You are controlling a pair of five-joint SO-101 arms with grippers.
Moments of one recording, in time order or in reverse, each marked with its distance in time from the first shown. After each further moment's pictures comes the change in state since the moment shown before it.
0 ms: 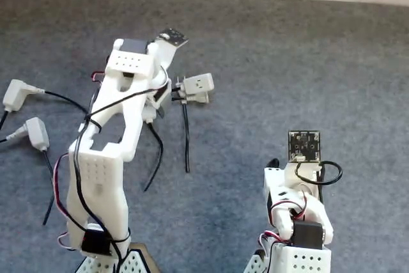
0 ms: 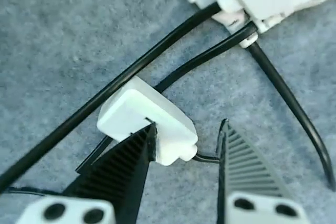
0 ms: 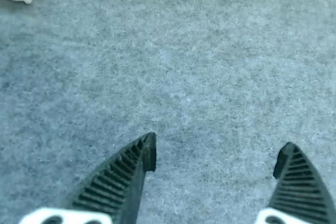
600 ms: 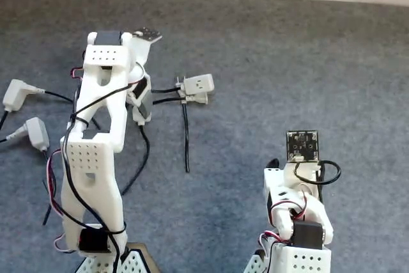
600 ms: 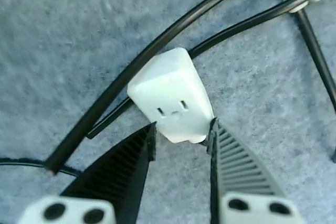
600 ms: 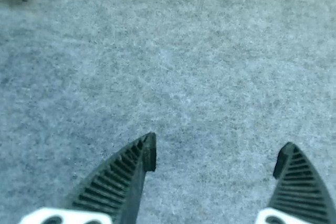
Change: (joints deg) left arm -10.4 4.8 -12.6 14.9 0.1; right arm 0.0 0.0 0.0 0.0 1.5
